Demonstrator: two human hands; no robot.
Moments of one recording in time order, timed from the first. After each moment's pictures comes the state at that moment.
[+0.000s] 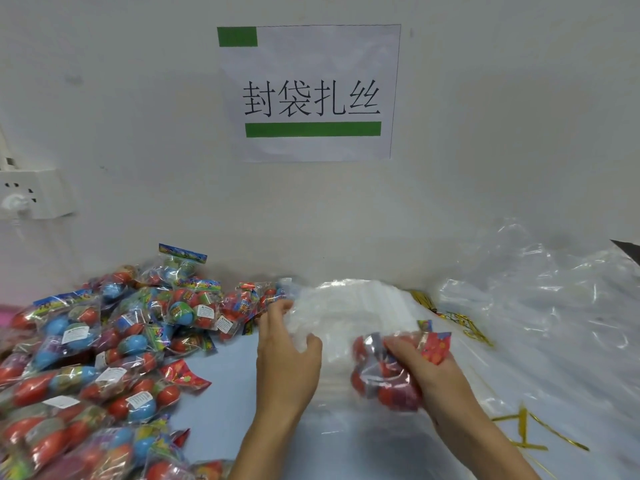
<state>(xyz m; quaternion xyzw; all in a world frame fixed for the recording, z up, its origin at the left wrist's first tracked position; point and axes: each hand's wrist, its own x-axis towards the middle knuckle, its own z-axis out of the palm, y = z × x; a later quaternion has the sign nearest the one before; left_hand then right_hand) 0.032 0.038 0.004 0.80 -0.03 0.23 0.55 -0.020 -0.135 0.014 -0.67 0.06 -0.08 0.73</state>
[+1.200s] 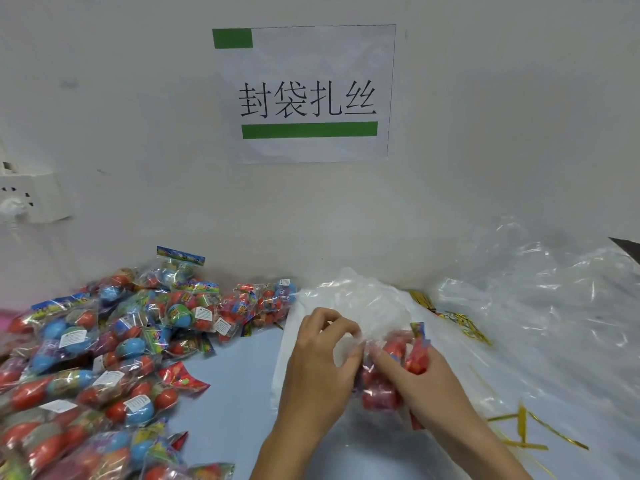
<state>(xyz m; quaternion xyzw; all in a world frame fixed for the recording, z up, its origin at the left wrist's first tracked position) 0.019 0.015 0.006 0.83 -0.22 0.27 0.43 -0.014 -0.135 0.001 -0.75 0.05 -0.12 0.64</state>
